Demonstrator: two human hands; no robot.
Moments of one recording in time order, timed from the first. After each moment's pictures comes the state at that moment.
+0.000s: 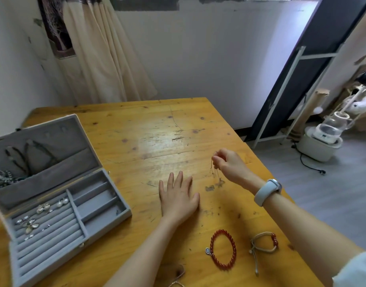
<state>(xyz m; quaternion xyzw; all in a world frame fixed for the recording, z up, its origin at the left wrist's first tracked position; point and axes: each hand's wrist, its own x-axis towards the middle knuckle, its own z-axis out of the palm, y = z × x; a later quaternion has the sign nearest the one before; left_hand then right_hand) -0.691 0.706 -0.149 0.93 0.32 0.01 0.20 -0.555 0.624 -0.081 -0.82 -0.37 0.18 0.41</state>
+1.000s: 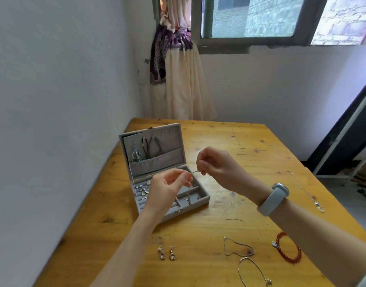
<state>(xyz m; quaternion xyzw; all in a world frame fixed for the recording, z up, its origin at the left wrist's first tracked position) -0.919 0.748 -0.019 0.68 0.29 0.38 0.56 -0.774 0.686 0.023 -0.61 -0.61 0.23 0.45</state>
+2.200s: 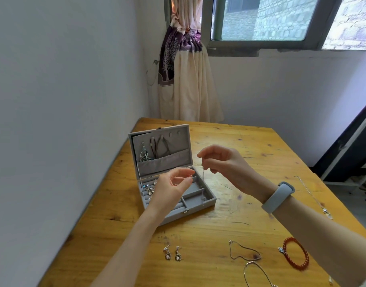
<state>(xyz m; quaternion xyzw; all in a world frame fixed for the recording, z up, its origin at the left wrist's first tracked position) -0.928 0.755 -0.017 0.71 0.31 0.34 0.53 -0.775 0.694 0.031 -0.57 -0.53 0.34 0.52</state>
